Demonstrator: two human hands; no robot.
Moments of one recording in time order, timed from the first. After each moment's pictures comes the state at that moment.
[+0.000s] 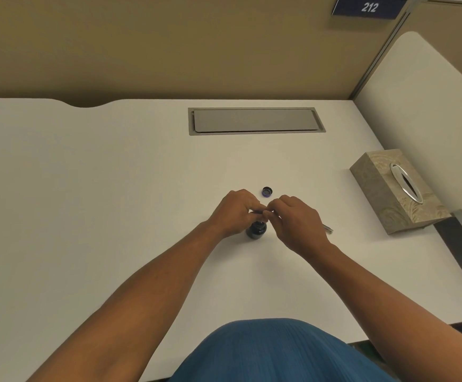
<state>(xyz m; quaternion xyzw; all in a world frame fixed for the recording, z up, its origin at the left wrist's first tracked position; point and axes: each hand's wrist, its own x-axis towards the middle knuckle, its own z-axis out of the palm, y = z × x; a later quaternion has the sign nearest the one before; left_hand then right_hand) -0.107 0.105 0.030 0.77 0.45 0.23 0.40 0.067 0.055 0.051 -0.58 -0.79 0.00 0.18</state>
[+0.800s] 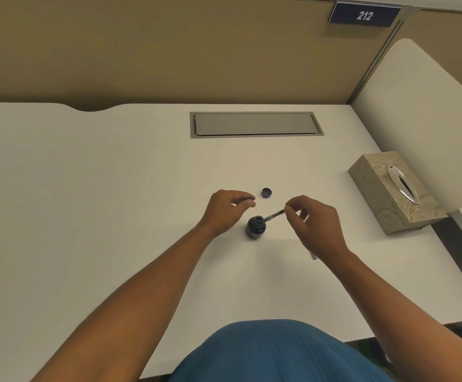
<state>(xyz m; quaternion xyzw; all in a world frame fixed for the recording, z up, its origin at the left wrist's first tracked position) -0.121 0.102 0.019 0.60 0.54 0.34 0.49 0.088 0.034 0.074 -0.67 -0.67 0.14 0.29</state>
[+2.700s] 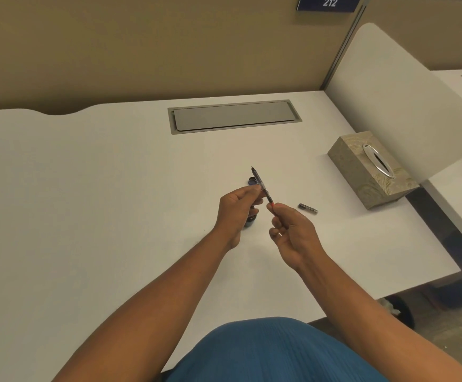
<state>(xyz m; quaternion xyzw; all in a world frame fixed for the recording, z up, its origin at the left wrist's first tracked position) -0.083 0.052 0.057 0.36 0.46 0.42 0.70 0.037 -0.005 0.068 -0.57 -0.07 0.59 0.57</state>
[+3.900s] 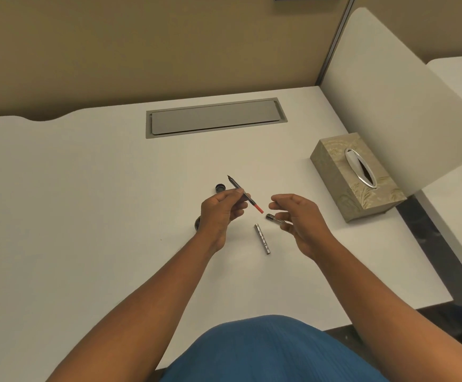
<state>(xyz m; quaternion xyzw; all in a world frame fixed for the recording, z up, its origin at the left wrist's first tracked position) 0.019 0.076 0.044 0.27 0.52 0.45 0.67 0.193 0.040 0.070 -0.64 -0.28 0.57 0.43</state>
